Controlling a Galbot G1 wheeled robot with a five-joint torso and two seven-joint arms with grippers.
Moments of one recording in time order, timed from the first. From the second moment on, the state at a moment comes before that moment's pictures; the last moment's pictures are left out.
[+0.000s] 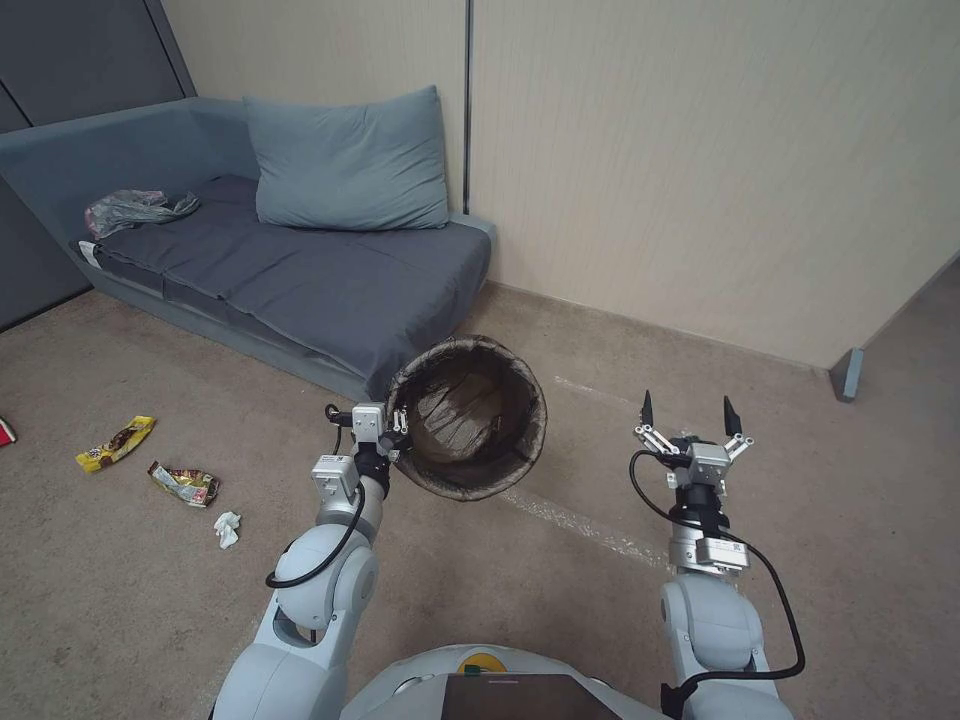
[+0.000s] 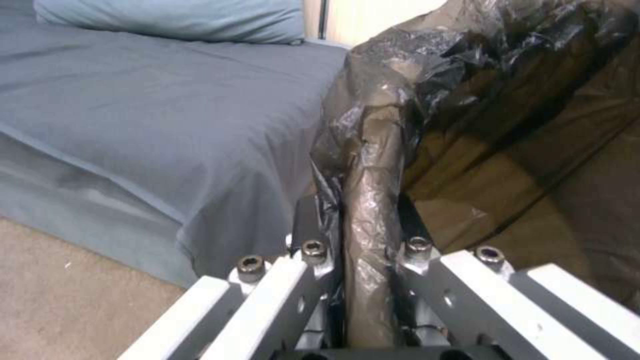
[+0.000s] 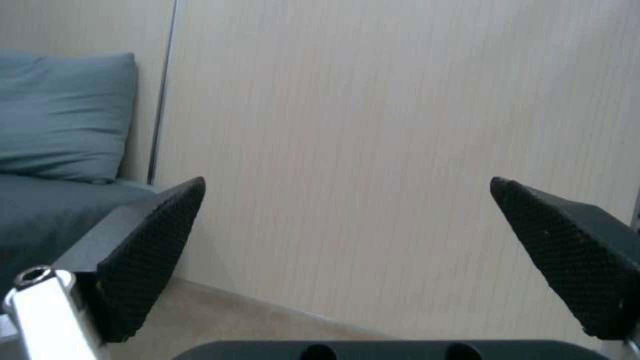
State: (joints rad) left arm 1.44 -1.45 -0.34 -2.20 -0.19 0.36 -0.15; right arm -1.51 1.59 0.75 1.96 -0.12 0.46 0.05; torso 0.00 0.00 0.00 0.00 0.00
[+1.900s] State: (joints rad) left arm 1.46 -1.44 -0.33 -2.17 -0.17 0.36 -0.14; right arm -0.80 1.04 0.72 0.71 -0.01 -0.01 -0.29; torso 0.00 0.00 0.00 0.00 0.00
